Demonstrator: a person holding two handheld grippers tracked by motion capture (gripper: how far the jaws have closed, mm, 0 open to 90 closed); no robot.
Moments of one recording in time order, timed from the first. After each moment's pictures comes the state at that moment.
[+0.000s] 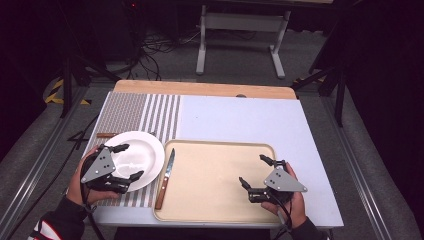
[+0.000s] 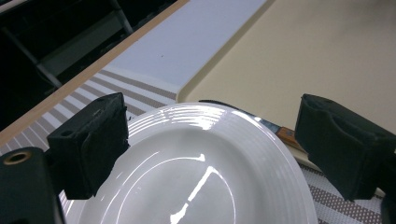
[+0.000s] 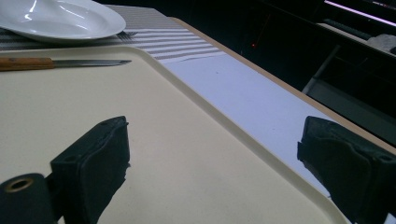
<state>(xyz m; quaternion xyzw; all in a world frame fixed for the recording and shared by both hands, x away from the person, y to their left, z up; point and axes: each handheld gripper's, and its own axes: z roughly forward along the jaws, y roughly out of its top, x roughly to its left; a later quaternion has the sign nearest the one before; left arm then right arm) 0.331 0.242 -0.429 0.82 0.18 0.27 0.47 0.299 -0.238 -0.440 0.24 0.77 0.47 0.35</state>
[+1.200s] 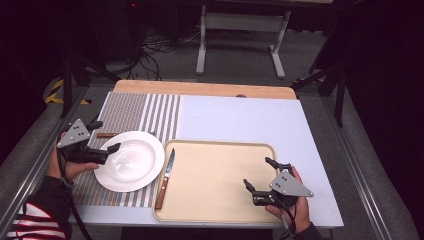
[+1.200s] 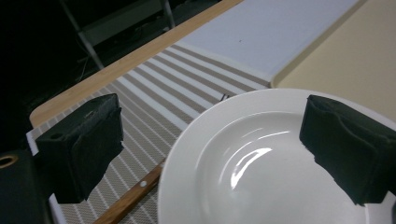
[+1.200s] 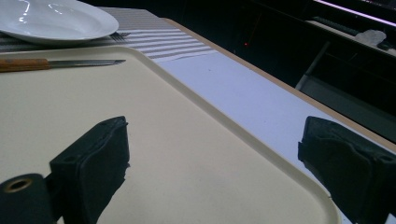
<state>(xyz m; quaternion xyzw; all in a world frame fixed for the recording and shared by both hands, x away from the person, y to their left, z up) 0.399 0.314 -0.415 0.80 0.28 0.27 0.46 0.289 -0.248 -0.440 0.26 0.76 0.47 0.36</state>
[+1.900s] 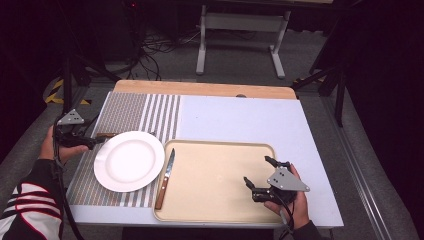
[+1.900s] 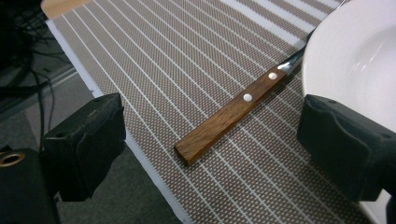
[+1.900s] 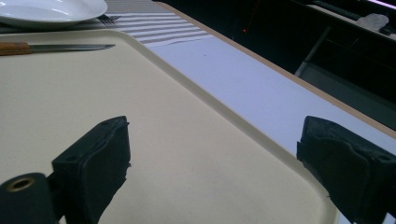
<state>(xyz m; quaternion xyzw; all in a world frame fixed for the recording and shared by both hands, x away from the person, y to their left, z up) 0.472 0.373 -0.465 0.83 0.36 0.20 0.37 0.300 -0.249 -0.446 0.27 0.77 0.45 0.36</state>
